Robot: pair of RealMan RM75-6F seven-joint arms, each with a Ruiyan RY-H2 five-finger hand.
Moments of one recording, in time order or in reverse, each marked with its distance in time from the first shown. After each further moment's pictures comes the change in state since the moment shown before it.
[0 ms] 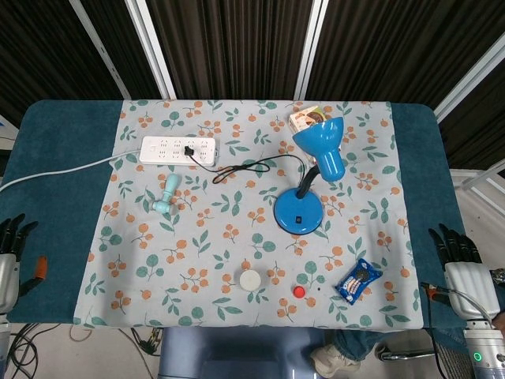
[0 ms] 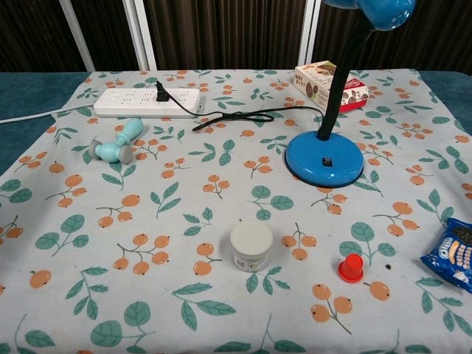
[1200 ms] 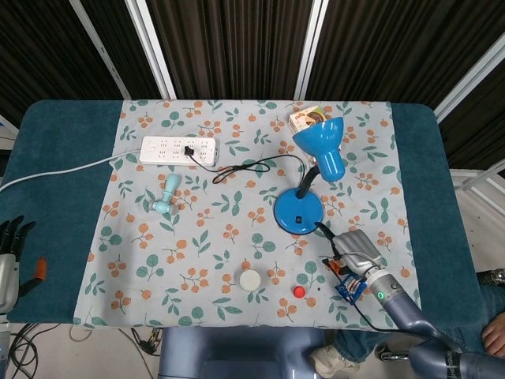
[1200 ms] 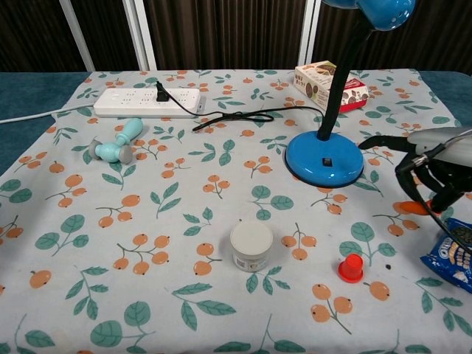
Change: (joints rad) left arm 0.004 0.004 -0.006 -0.032 -0.041 -0.018 0.028; right arm 0.444 -0.190 0.080 -0.004 0.216 -0.611 -0.119
